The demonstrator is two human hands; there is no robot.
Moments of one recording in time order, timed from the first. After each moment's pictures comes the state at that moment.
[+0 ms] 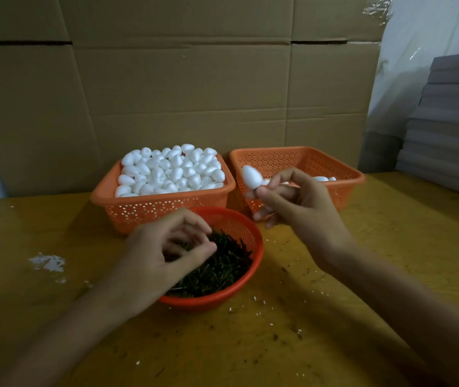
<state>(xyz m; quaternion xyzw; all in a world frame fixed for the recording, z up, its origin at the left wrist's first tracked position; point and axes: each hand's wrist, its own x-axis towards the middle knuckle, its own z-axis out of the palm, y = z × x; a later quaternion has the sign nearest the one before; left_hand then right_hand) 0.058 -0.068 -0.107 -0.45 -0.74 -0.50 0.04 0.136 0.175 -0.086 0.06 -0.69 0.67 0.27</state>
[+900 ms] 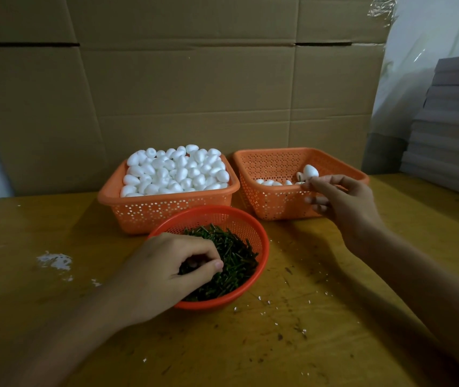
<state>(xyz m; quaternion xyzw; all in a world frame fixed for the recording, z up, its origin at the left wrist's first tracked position) 0.059 -0.071 -0.103 -0.52 -0.79 -0.33 0.02 0.130 0.248 -0.097 -0.14 -0.63 0.68 0.35</state>
